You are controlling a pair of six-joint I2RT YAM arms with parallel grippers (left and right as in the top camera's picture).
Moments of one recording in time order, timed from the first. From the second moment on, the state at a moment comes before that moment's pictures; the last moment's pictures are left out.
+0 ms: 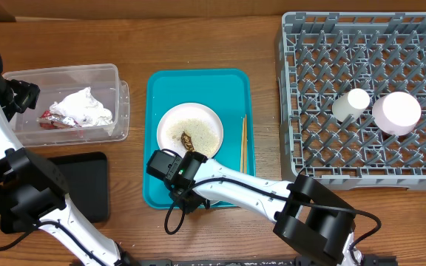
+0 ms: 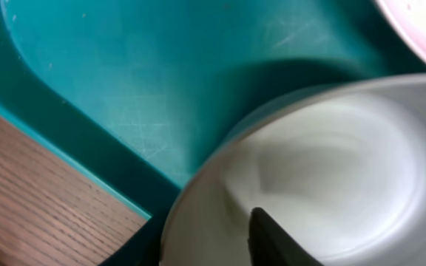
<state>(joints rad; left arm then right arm) 0.53 2.13 2.23 -1.65 -0.18 -0.75 1.09 2.03 1.47 -0.95 -0.03 0.34</state>
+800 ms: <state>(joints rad) 0.53 2.13 2.23 -1.64 -0.18 -0.75 1.08 2.03 1.74 -1.24 -0.09 0.36</state>
